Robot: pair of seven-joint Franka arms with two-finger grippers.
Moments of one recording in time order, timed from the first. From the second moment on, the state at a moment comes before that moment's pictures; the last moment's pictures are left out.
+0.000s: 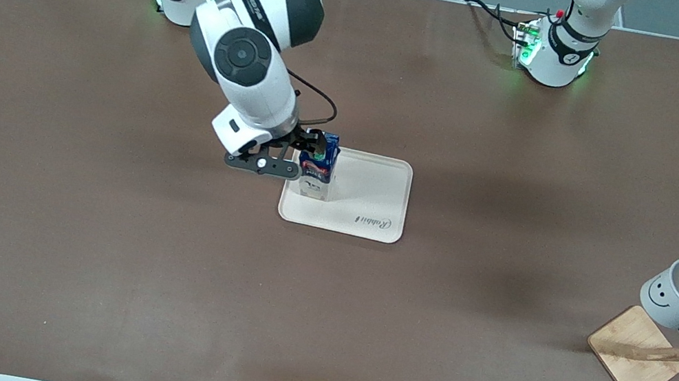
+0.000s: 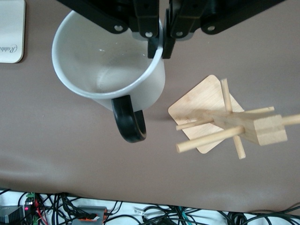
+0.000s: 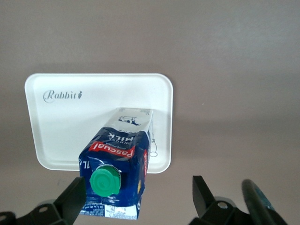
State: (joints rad) left arm 0.68 0.33 -0.58 -1.46 -0.01 1.90 0.13; right arm 0.65 0.41 -0.01 -1.54 0.14 1.89 0.64
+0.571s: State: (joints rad) left arm 0.69 0.40 -0.58 -1.42 -0.01 1.94 0.13; right arm 0.74 0.50 -0.01 -1.54 0.14 1.95 0.68
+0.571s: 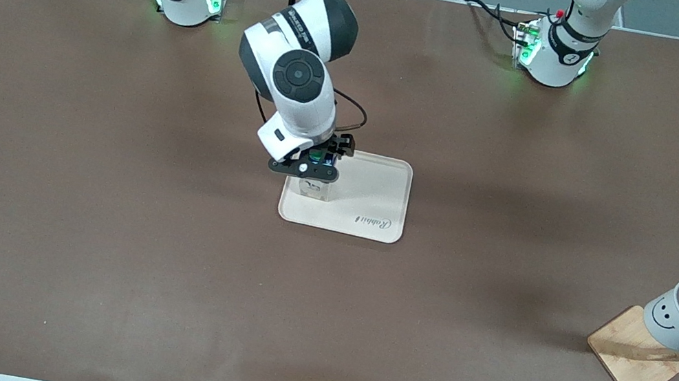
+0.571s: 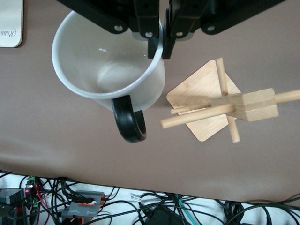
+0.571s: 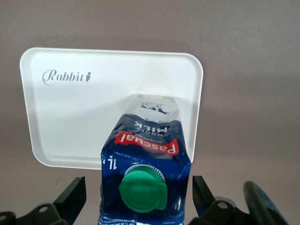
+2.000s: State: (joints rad) left arm 0.77 0.44 -0.60 -1.41 -0.04 1.92 0.15; right arm 0.37 0.45 -0.05 -1.30 0.23 1.40 0.53
